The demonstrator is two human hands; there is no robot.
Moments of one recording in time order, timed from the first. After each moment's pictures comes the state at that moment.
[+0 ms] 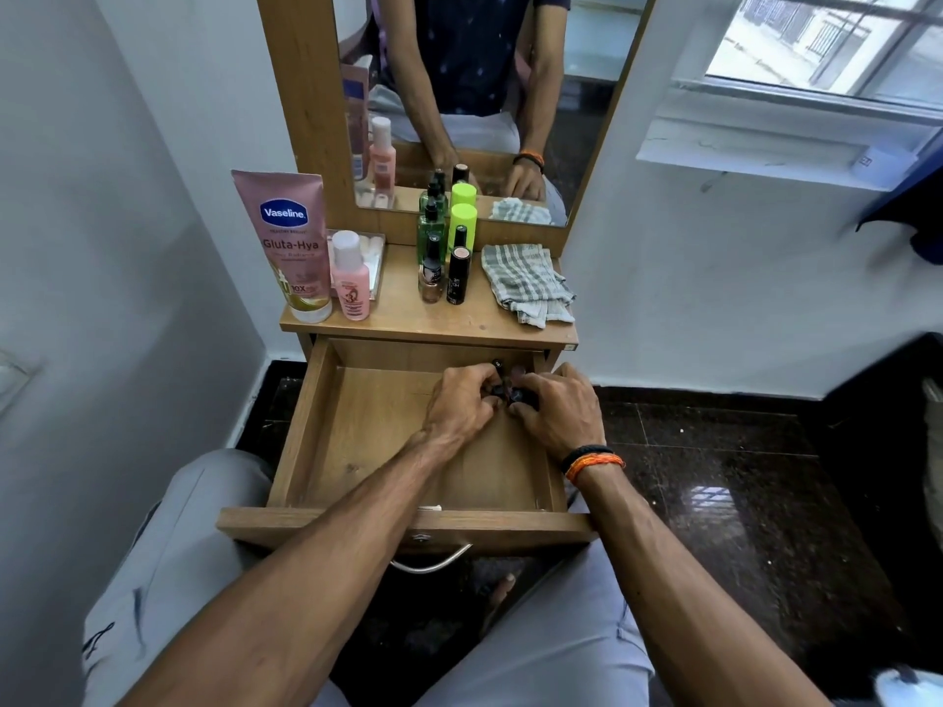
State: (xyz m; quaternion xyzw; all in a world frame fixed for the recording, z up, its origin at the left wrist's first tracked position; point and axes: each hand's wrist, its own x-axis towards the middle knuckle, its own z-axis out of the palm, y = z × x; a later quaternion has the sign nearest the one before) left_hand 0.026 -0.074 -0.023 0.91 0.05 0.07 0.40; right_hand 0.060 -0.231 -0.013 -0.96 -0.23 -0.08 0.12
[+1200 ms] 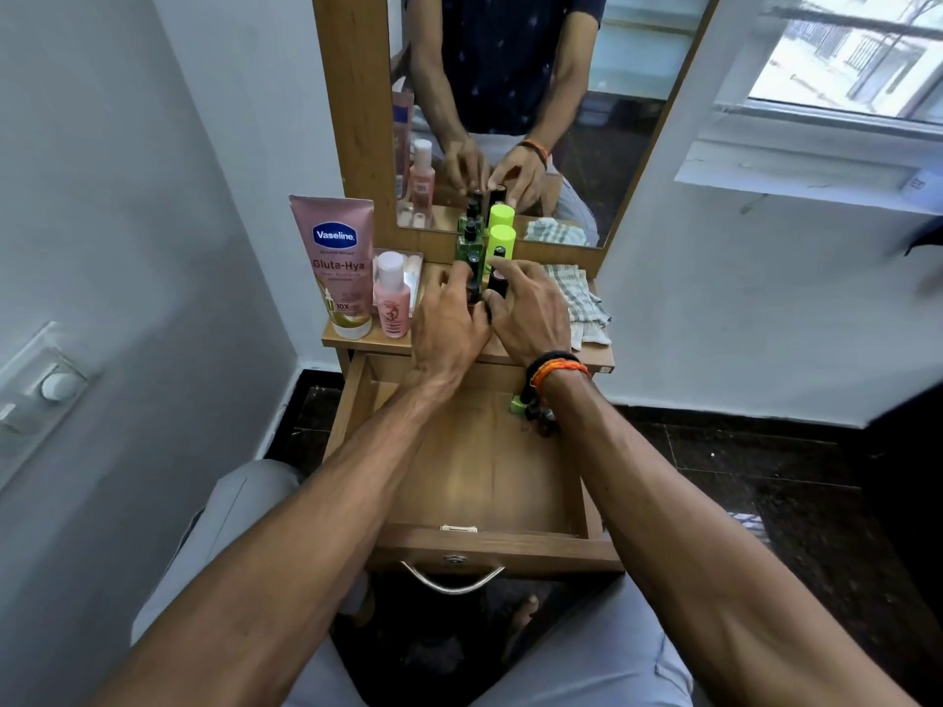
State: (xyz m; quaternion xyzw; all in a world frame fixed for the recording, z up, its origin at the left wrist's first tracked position) left_hand 0.066 -0.008 0.053 0.88 0.13 0.32 0.32; right_hand 0.119 -0.112 0.064 -0.91 -0.23 -0.16 0.30
